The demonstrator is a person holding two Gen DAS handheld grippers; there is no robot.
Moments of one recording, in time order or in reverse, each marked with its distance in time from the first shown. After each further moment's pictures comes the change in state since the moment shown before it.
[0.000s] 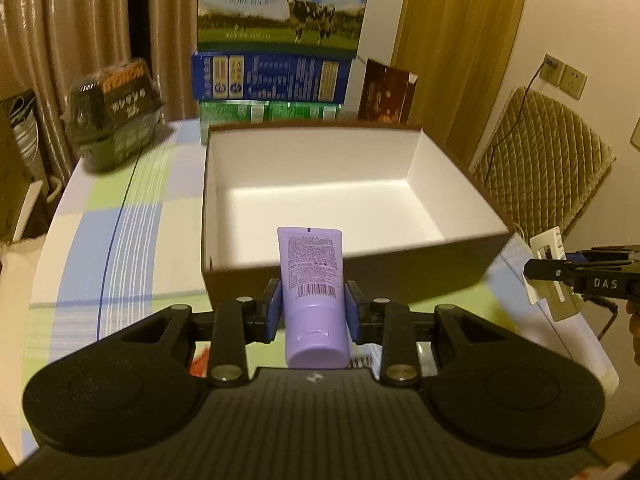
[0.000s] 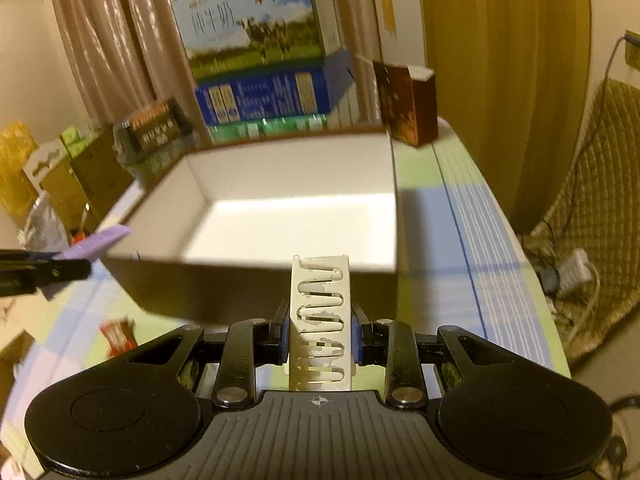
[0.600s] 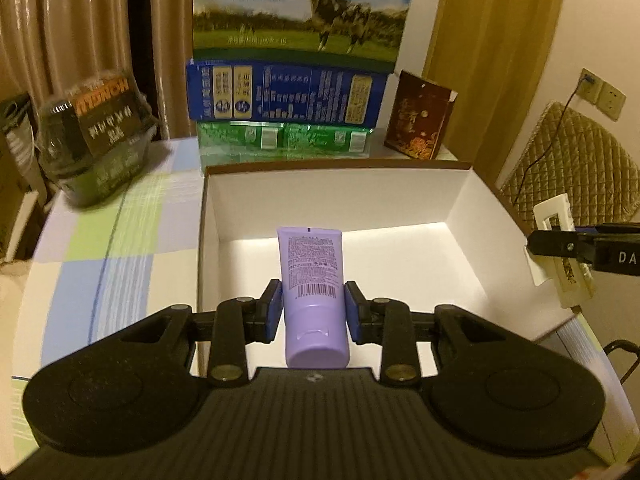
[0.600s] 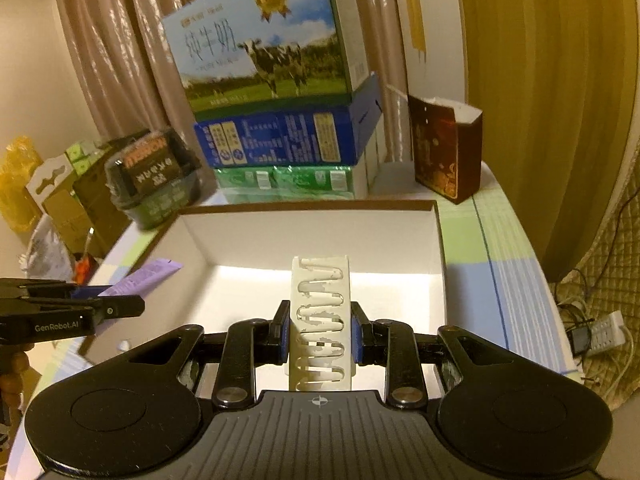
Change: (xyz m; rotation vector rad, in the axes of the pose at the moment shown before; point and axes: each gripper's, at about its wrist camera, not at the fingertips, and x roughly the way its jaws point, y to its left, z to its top) left arm 0.096 0.029 0.070 -0.032 0.032 0.027; right arm 0.088 0.003 0.090 -0.026 -0.003 0.043
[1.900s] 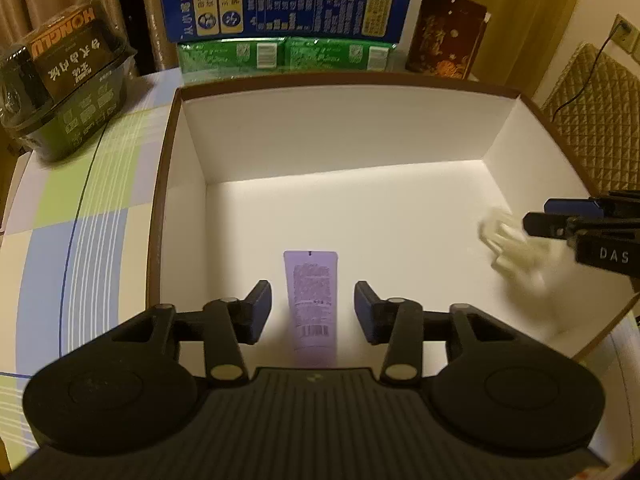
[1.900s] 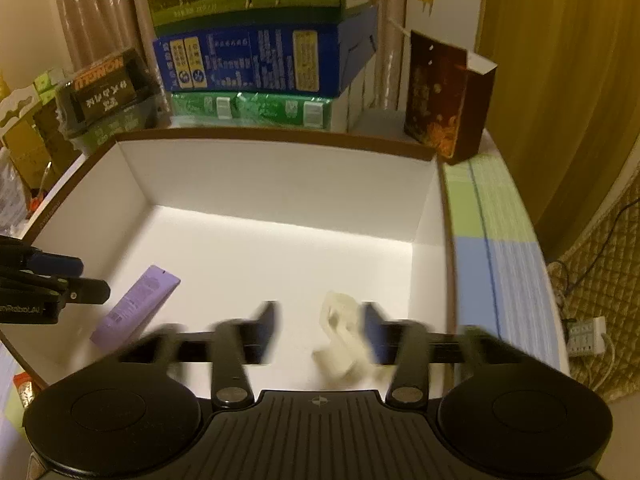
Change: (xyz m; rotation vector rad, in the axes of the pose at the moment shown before) left arm 0.075 0.001 -0.005 0.029 0.209 0.027; right arm 0.071 -0.013 -0.012 -0.107 0.142 -0.112
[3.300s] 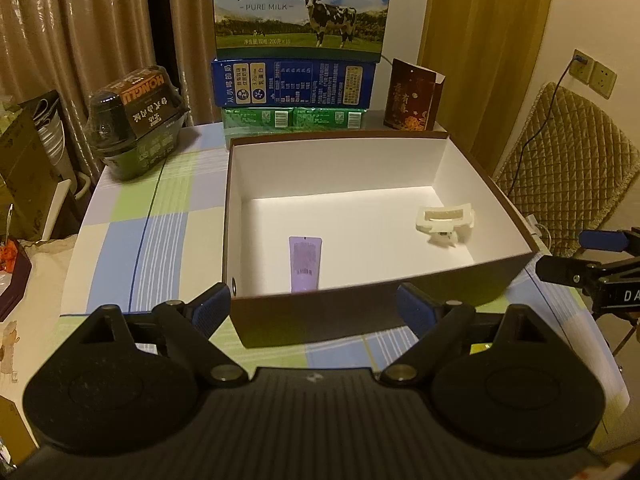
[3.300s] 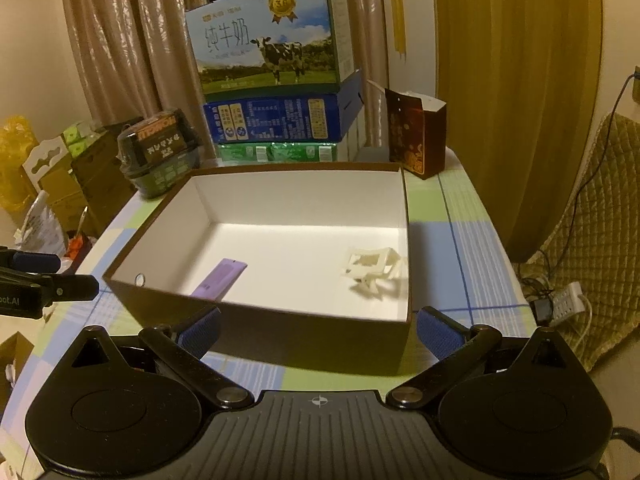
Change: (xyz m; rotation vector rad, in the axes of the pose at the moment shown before) left arm -0.168 -0.030 -0.078 -0.011 -0.182 0.052; right arm -0.159 0.027 -0.075 0.078 -0.145 0.040
